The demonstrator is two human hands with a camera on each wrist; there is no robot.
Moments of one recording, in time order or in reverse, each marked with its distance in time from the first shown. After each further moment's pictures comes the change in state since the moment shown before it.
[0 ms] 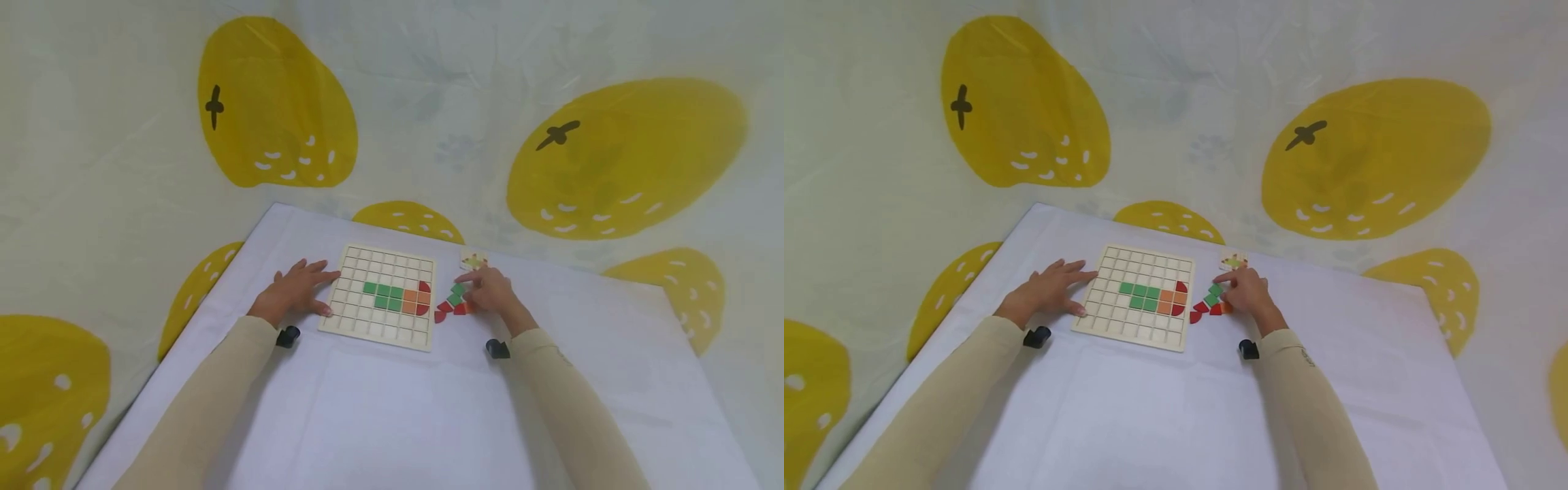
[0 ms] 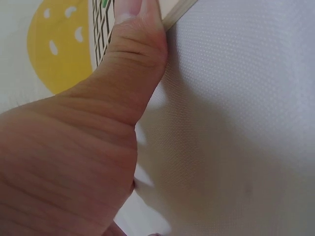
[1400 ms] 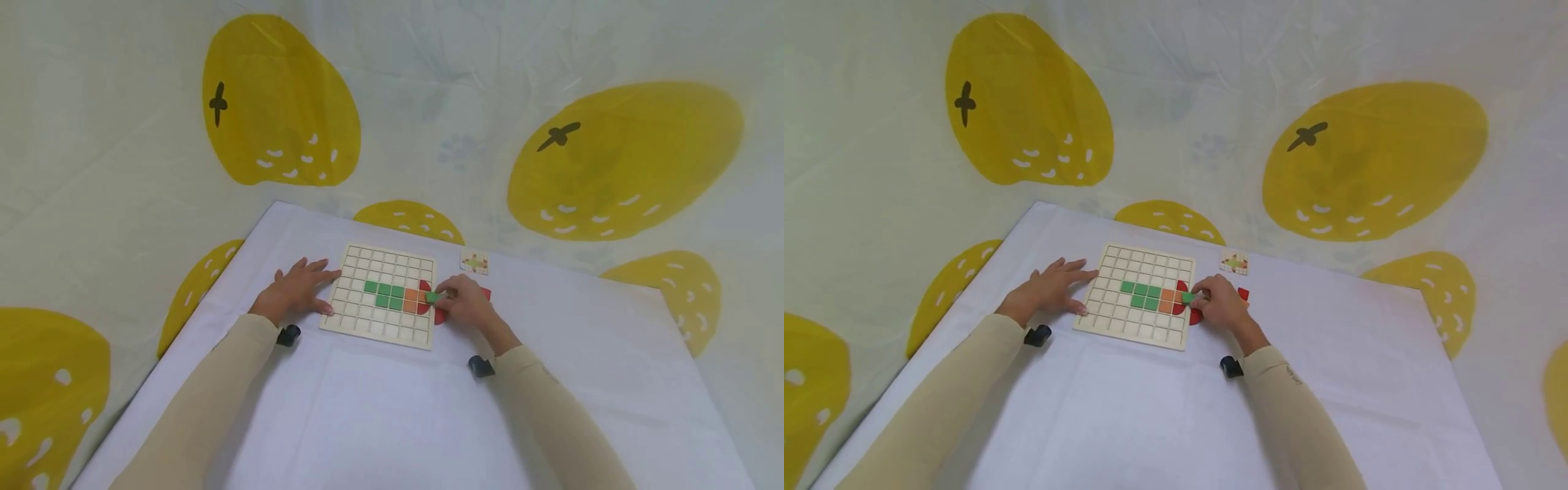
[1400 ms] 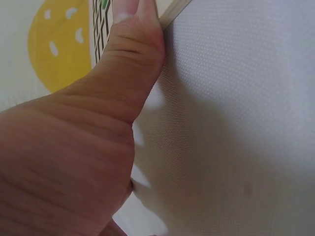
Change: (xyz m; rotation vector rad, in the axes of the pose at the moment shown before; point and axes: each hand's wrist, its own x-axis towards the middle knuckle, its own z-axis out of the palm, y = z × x) left_hand -0.004 0.001 0.003 -0.003 0.028 0.002; right_hand -0.030 -0.037 0.036 0.069 0.054 -0.232
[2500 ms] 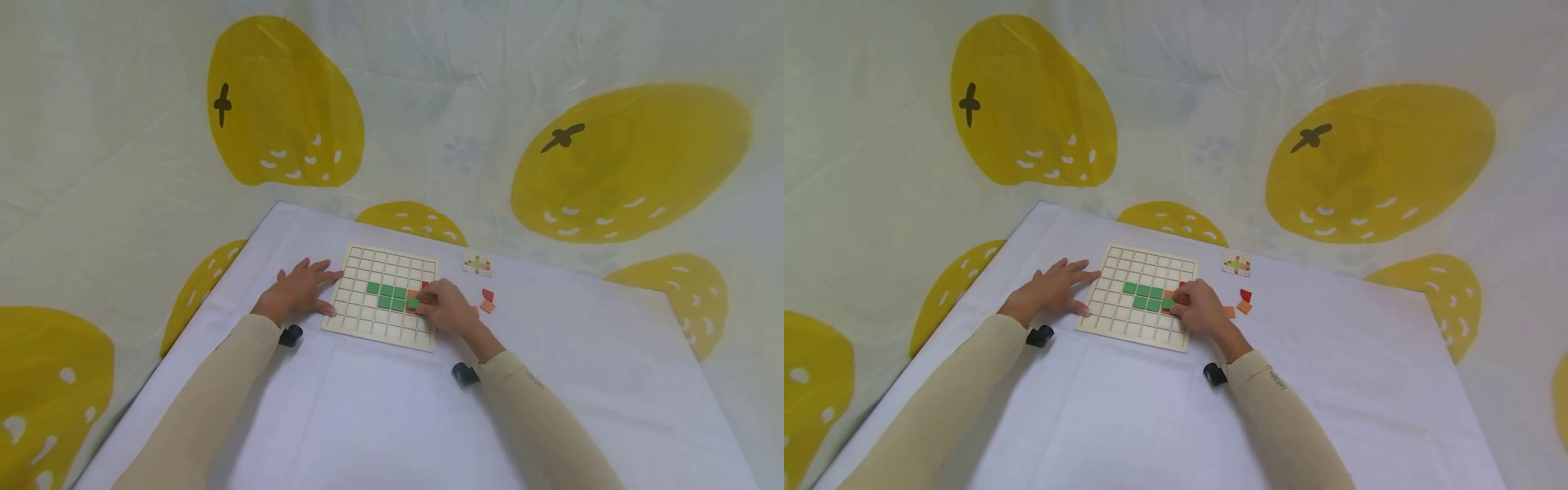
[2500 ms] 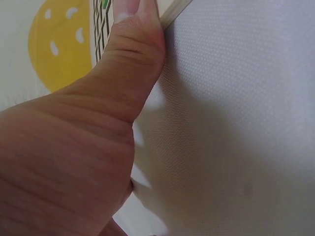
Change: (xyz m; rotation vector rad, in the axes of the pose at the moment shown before) left_hand 0.002 0.001 -0.001 0.000 -0.013 -0.012; right_hand -0.003 -0.032 0.027 -0.013 -0.001 -0.087
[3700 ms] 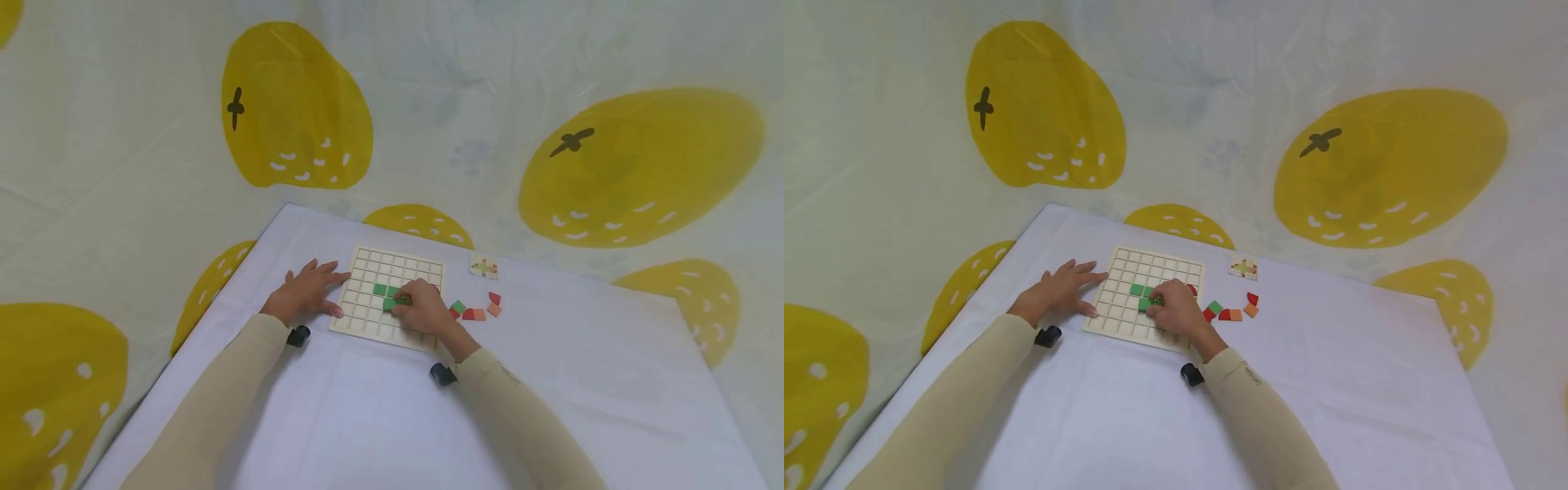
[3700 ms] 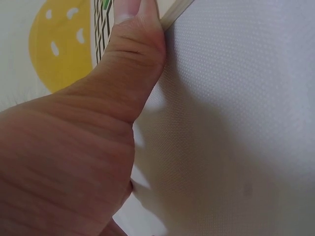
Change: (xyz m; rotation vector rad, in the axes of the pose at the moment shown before) left_hand 0.002 -0.005 0.002 -0.018 -0.007 0.019; right_hand 0.011 -0.051 0.026 -0.018 0.000 -0.110
